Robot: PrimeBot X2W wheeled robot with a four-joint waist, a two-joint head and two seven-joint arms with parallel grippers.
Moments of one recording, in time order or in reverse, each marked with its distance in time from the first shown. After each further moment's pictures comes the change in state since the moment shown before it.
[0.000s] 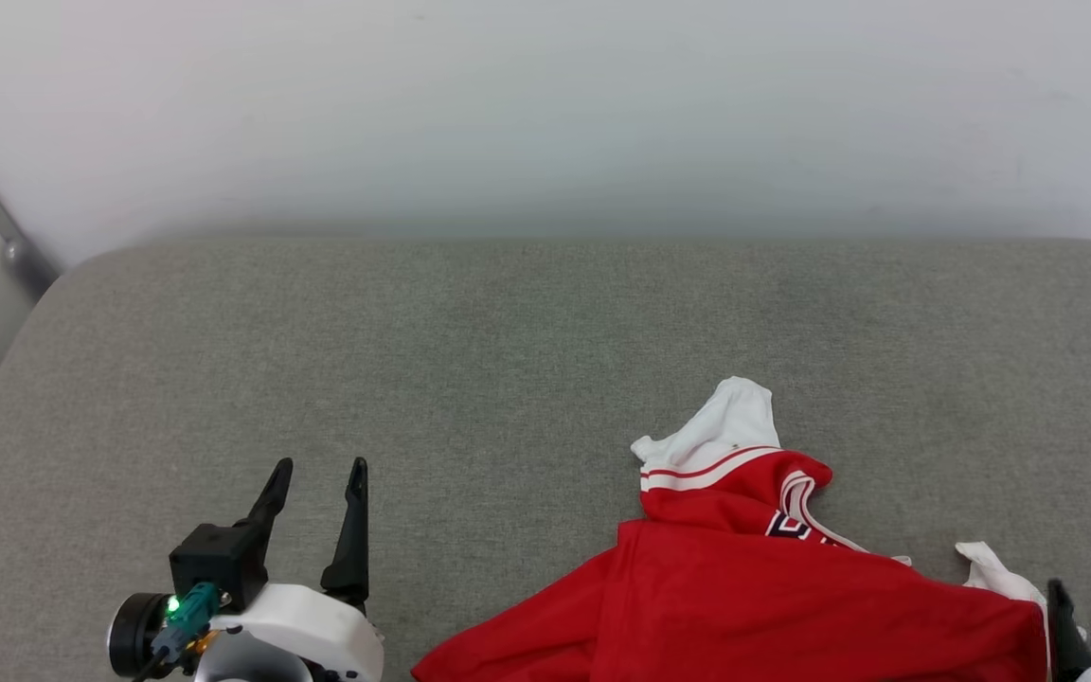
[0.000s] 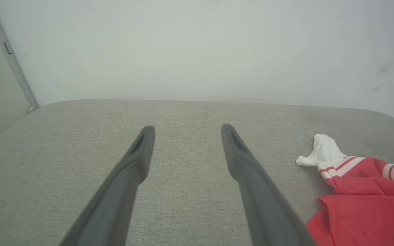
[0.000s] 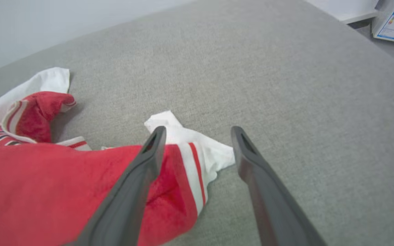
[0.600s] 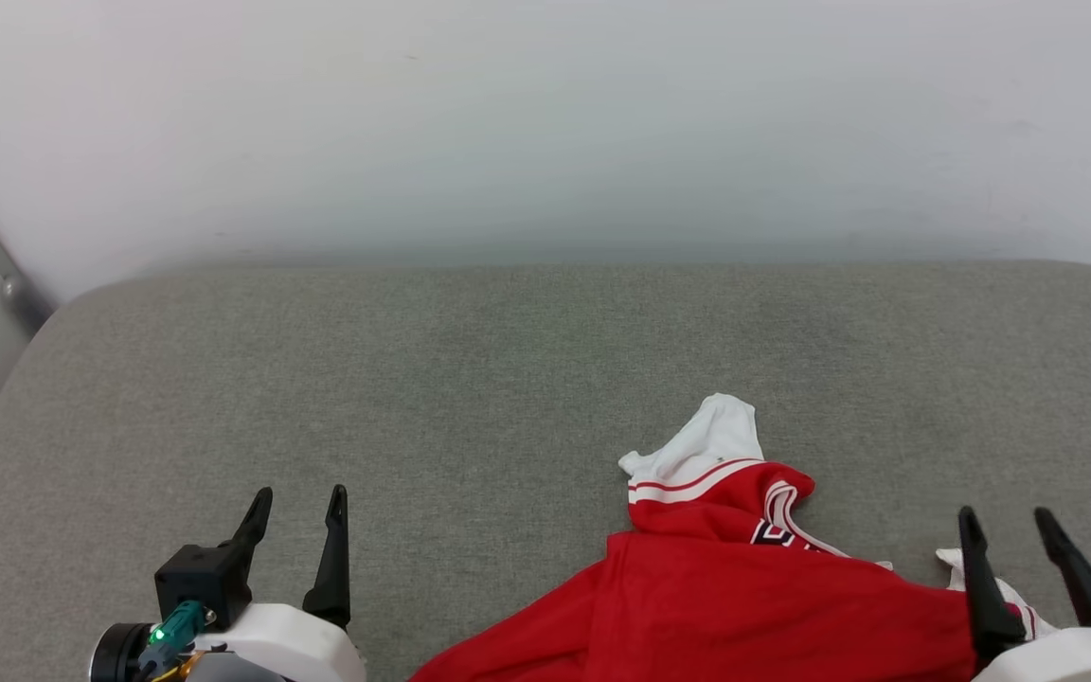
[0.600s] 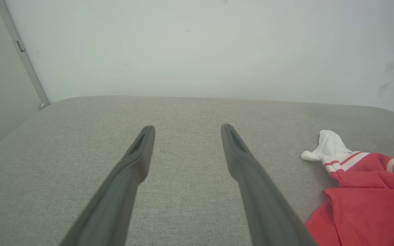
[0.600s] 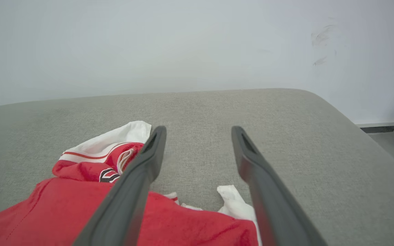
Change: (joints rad) left arm 0.042 0.026 0.011 -0.007 -0.018 0.027 0.019; right arm 0.037 0.034 0.167 -0.260 -0.131 0.000 -0.112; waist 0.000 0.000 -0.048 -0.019
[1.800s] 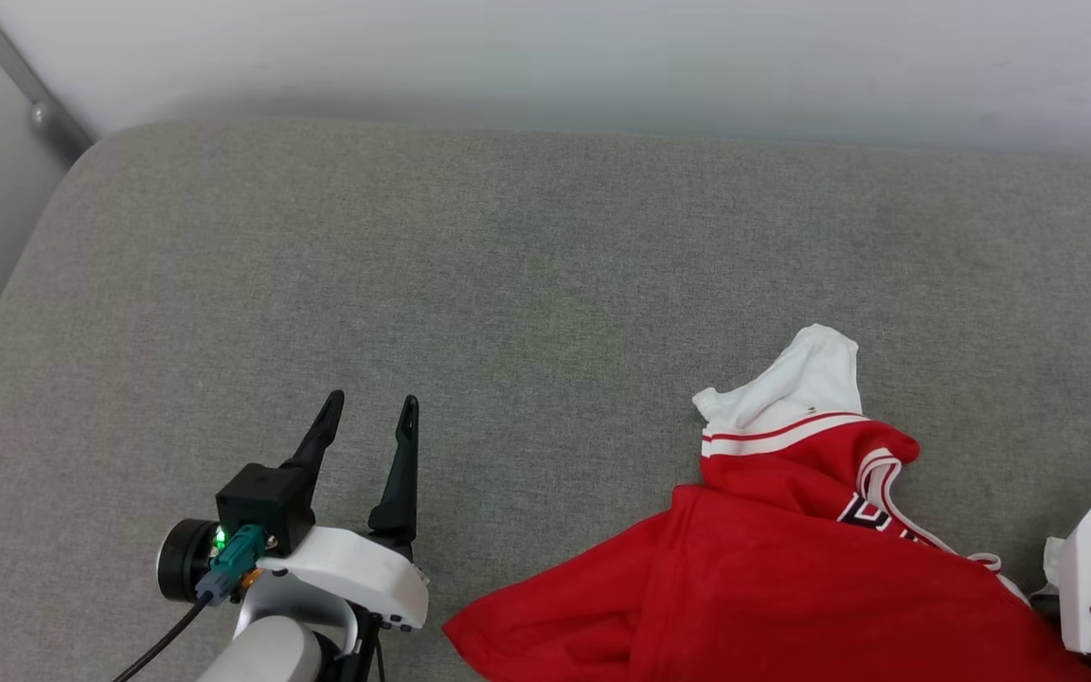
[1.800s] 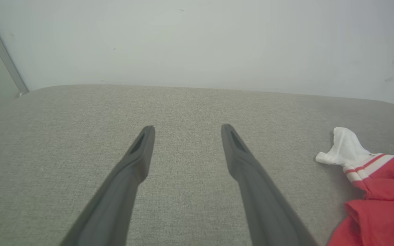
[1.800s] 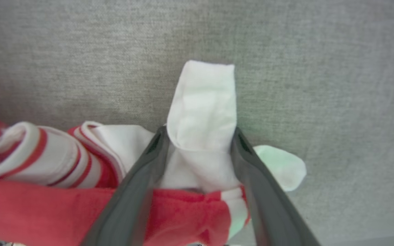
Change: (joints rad) left arm -0.170 -0.083 -0.047 0.058 0.047 -0.080 -0.037; right arm -0.300 -0.234 -0.012 0.249 0.135 0.000 1.099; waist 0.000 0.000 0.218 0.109
